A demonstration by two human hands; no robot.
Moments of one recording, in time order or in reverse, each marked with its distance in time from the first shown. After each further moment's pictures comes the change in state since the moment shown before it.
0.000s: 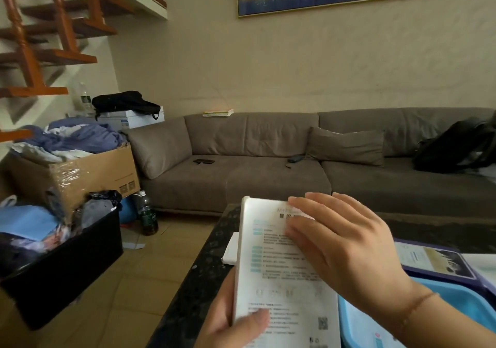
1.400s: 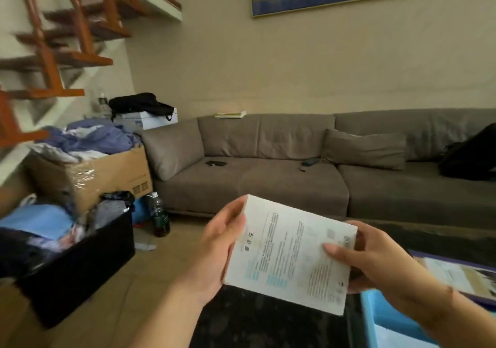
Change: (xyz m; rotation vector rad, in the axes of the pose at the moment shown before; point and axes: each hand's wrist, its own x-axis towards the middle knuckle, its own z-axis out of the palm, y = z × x) left_hand 0.084 0.043 -0.066 0.215 0.384 -0.045; right_hand -0.003 0.041 0.041 1.050 -0.600 1.268
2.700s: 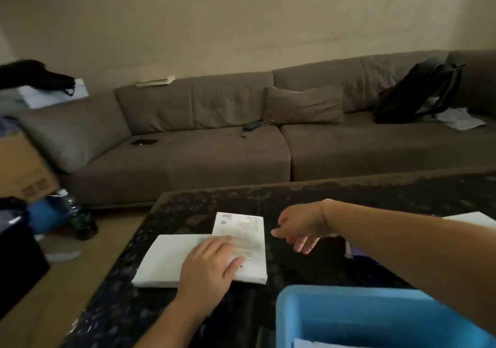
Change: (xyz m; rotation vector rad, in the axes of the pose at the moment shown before) left_hand 0.141 -0.251 0.034 1.592 -0.085 0.335; right_hand 0.194 0.109 -0.098 -0.499 -0.302 0.463
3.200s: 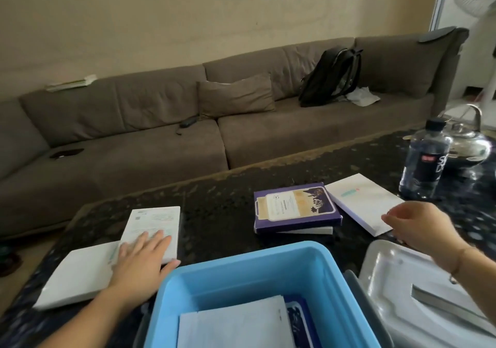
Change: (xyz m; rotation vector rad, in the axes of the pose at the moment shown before) left_hand 0.023 0.047 0.009 0.282 -0.472 -0.070; right_hand -0.165 0.298 -0.043 0.342 1.039 0.256
